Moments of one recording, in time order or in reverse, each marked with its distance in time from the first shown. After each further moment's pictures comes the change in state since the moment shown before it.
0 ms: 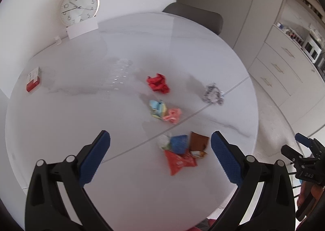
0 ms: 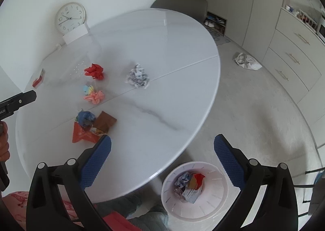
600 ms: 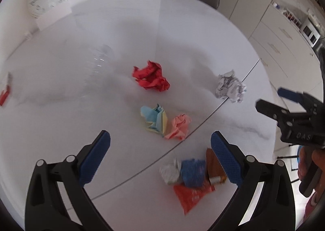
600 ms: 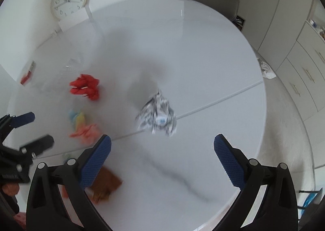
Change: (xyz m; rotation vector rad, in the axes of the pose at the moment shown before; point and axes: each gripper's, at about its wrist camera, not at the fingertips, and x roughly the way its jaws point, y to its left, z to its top) left arm 0.135 0.004 0.039 0.093 0.170 -0.088; right arm 0.141 0.054 0.100 -0.104 0.095 -0.005
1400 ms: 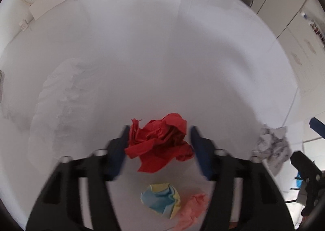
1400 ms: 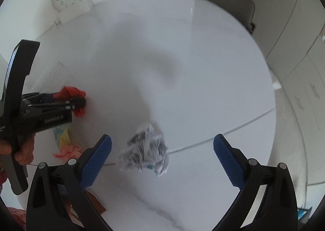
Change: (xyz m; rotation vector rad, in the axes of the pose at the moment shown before) left arm 0.103 0.005 0.075 -0.114 0.084 0.090; right arm 0.034 -0.014 0.040 -0.068 0.040 0.032
